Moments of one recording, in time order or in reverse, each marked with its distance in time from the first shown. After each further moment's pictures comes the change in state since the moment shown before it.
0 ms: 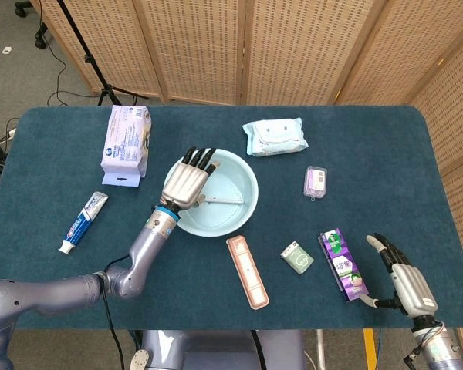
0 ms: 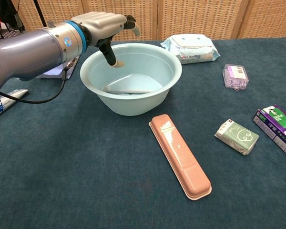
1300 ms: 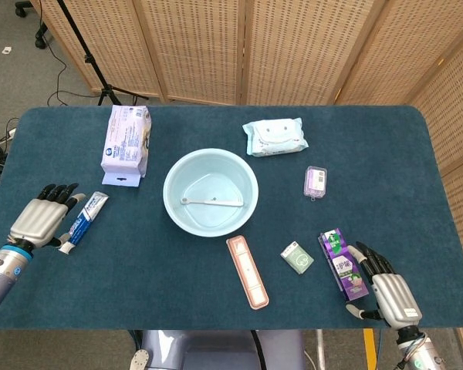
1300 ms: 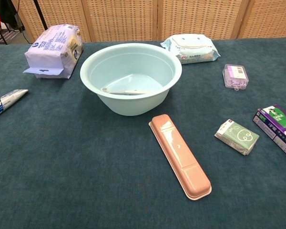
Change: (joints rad) left arm 0.423 0.745 0.342 -0.378 0.254 -0.027 -0.361; right arm -0.026 -0.043 -0.043 -0.065 -0.079 0.052 -0.219
